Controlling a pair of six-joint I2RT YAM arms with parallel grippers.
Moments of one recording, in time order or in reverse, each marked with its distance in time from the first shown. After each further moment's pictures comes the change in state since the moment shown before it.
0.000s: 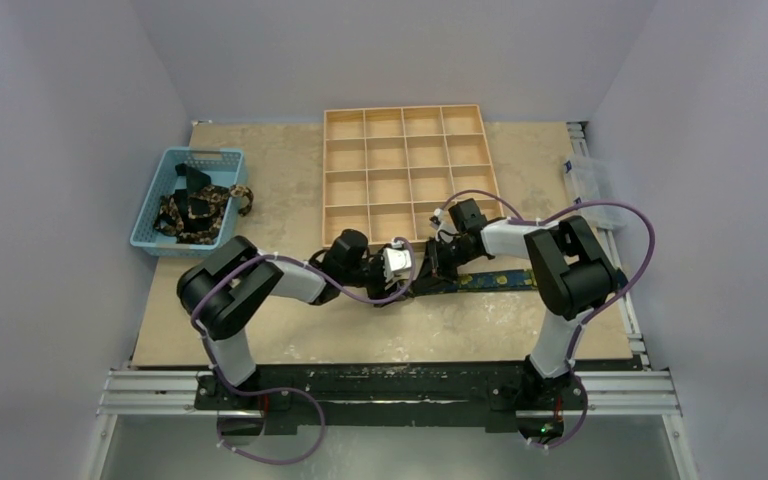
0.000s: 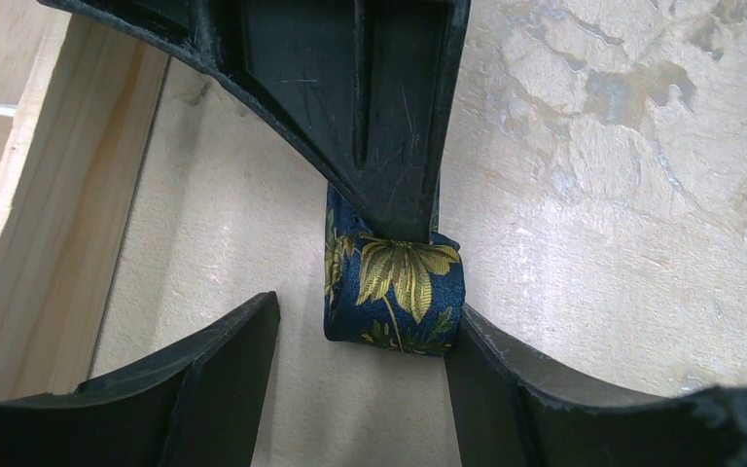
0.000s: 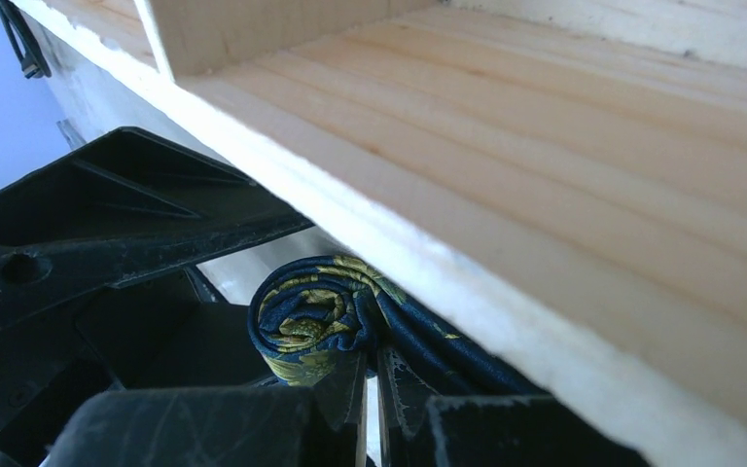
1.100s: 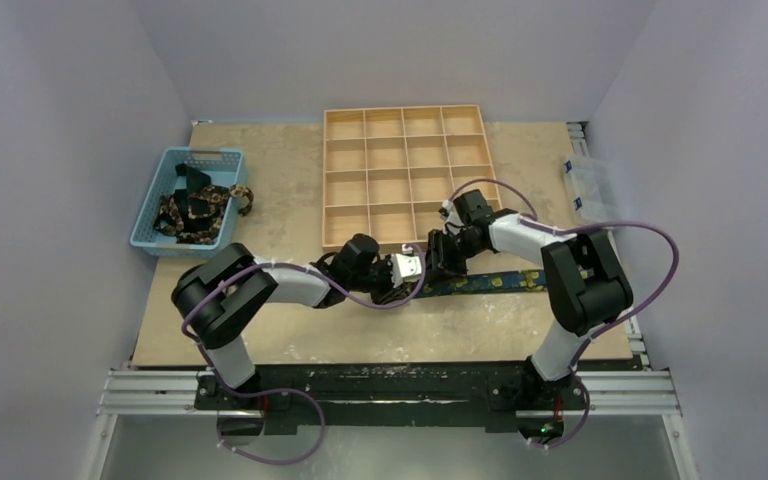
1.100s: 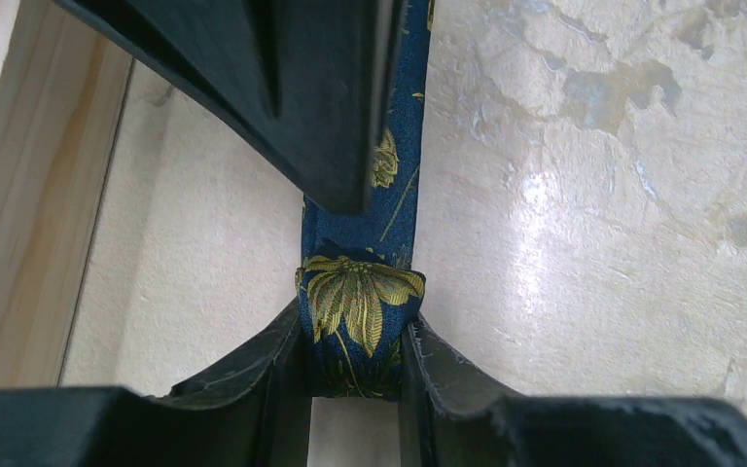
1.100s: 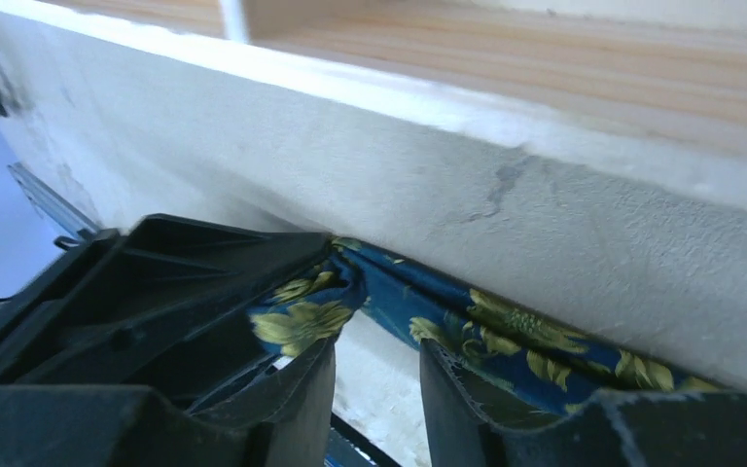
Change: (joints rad) left arm -0.078 -0.039 0.031 -0.115 -0.111 -0.005; right arm 0.002 -0.101 0.034 -0.136 0.117 0.016
